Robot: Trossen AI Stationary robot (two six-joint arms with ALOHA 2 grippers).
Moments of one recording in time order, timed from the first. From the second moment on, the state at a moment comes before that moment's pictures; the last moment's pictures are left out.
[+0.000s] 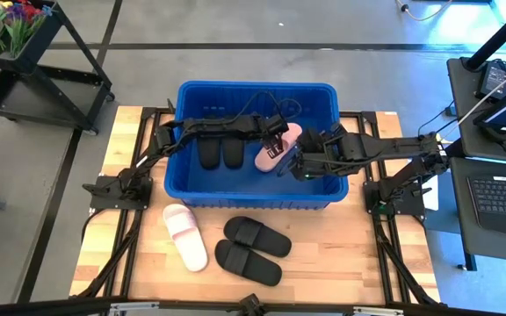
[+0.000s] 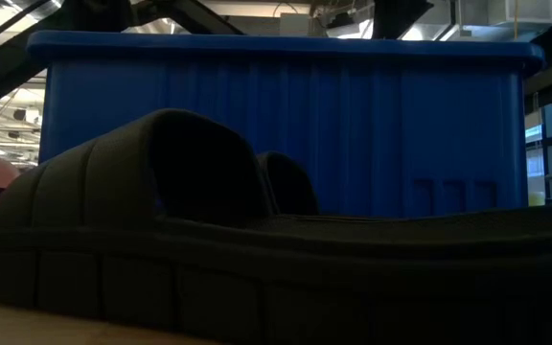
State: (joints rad) left arm 0.35 2.28 1.85 -0.64 -0.36 -0.17; right arm 0.14 1.58 1.71 -1.46 0.76 0.78
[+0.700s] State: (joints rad) left arm 0.32 1.87 1.85 -0.78 -0.33 0.01; right arm 0.00 1.58 1.71 -1.54 0.56 0.85
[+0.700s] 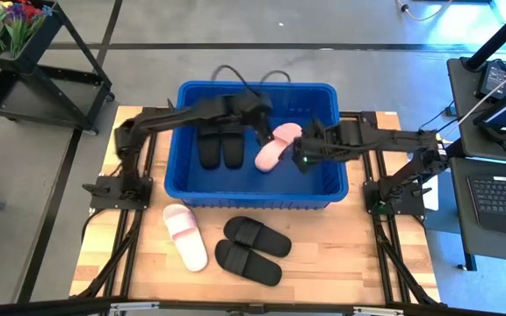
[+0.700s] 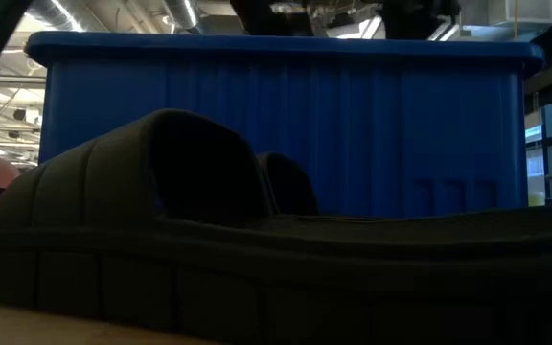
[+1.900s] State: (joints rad) left arm 0.34 1.03 1.02 -0.57 -0.33 -0.20; right arm -0.26 2.06 1.71 -1.16 0.41 0.33
